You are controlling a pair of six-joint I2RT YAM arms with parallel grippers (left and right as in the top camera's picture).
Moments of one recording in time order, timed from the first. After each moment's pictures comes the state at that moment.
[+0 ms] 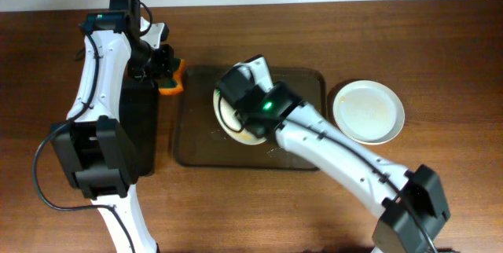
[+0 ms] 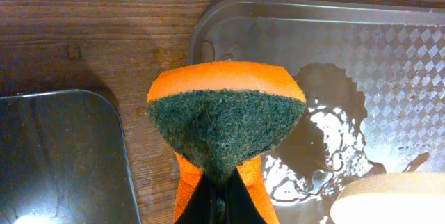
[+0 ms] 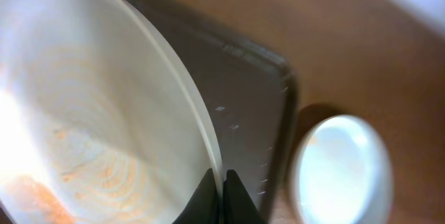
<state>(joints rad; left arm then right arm) 0.03 2.17 2.02 -1.25 0.27 0.04 0.79 1.81 1.58 -0.94 0.65 0.30</state>
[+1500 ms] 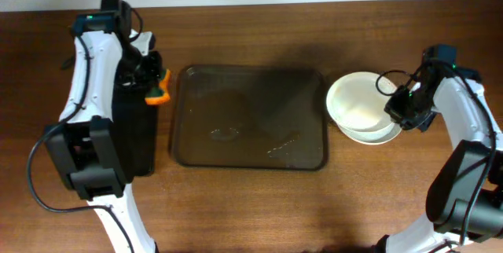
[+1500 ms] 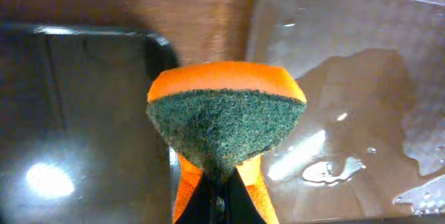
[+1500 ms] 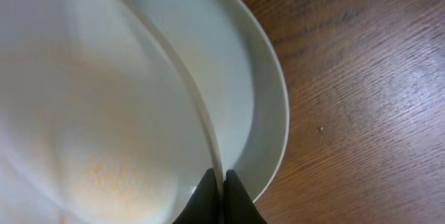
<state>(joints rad) 0.08 2.17 2.02 -1.34 0.18 0.00 -0.29 1.82 1.32 -0.96 -0.08 0.41</state>
